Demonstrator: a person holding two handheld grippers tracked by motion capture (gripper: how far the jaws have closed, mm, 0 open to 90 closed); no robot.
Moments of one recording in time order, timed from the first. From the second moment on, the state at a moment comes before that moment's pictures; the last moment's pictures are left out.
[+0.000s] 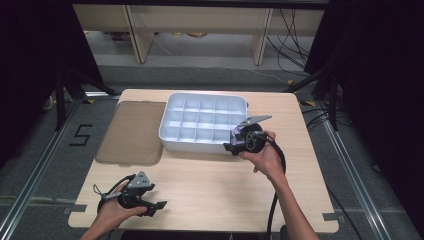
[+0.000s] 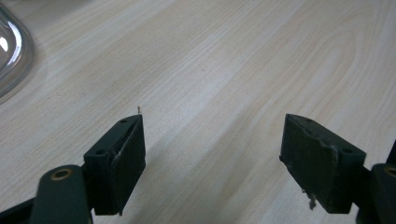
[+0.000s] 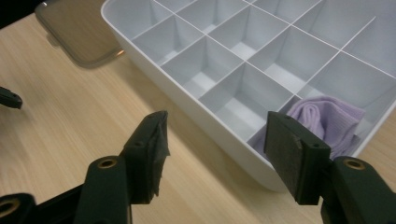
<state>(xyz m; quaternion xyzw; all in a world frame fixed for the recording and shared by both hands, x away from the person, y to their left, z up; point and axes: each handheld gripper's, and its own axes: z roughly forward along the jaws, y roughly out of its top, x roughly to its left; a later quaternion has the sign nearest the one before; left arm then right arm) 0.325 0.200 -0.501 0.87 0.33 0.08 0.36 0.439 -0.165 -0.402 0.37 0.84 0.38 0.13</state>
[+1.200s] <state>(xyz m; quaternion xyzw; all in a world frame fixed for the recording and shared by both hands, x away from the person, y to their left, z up) 0.324 0.202 -0.503 0.87 0.34 0.08 0.36 0.392 -0.164 -0.435 0.37 0.83 0.41 0.08</state>
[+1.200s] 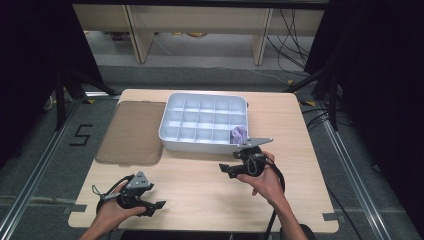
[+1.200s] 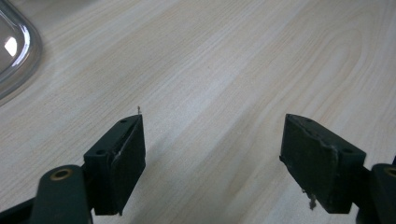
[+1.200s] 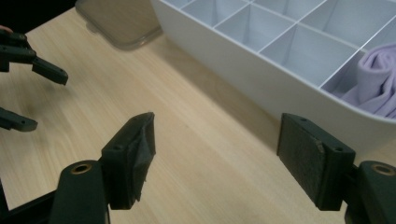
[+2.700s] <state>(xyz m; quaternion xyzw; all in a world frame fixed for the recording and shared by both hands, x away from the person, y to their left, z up) 0.324 0.202 -0.502 0.86 0.33 0.09 0.37 0.333 -0.156 -0.484 0.35 0.85 0.39 0.07</state>
